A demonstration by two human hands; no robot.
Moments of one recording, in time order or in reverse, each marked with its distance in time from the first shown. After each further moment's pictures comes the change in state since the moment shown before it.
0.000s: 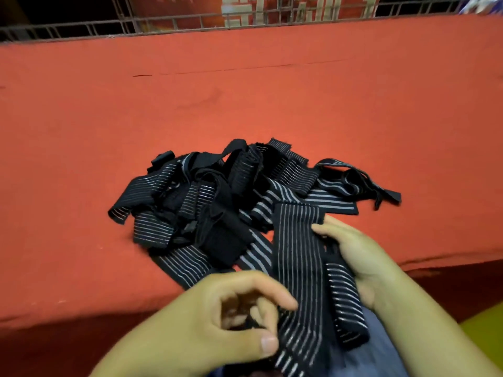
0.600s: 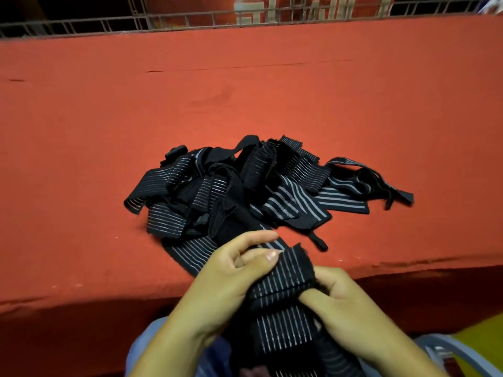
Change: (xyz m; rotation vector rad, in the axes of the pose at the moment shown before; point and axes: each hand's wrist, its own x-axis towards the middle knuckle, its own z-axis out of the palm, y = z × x) left_hand 0.029 -0.034 0.005 -0.373 0.514 -0.063; right_hand -0.044 0.045 0.016 -0.634 -0.257 -0.158
